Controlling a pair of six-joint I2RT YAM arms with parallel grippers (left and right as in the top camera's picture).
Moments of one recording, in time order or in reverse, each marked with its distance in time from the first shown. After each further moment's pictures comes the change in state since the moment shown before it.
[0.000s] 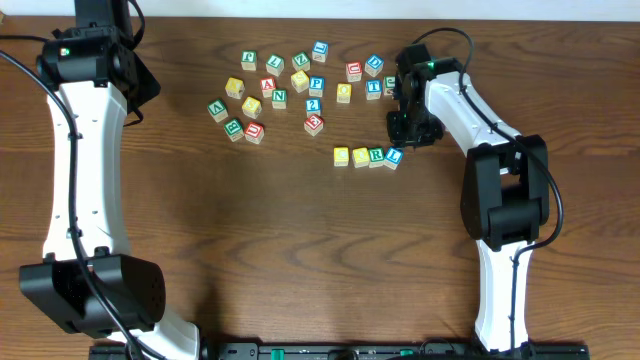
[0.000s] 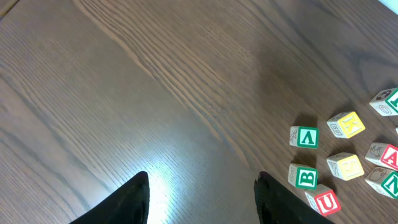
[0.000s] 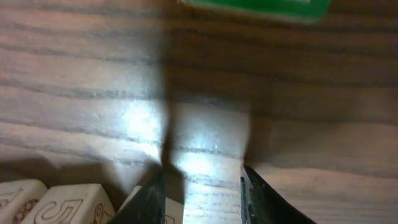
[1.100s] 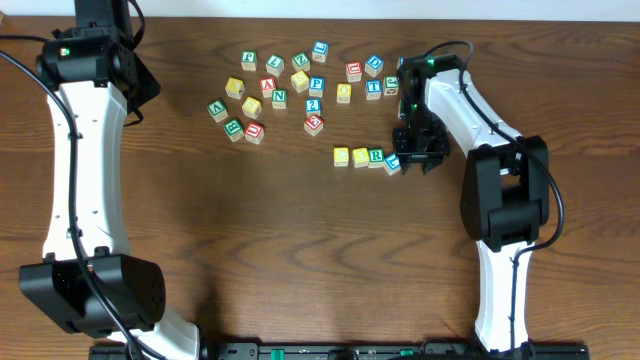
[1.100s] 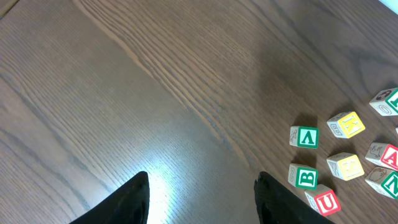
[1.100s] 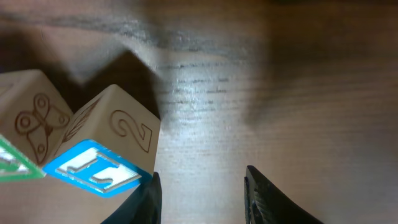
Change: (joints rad) left arm 0.000 0.000 0.000 0.000 0.000 0.000; right arm 0.005 -0.004 0.019 -0.282 -0.017 0.080
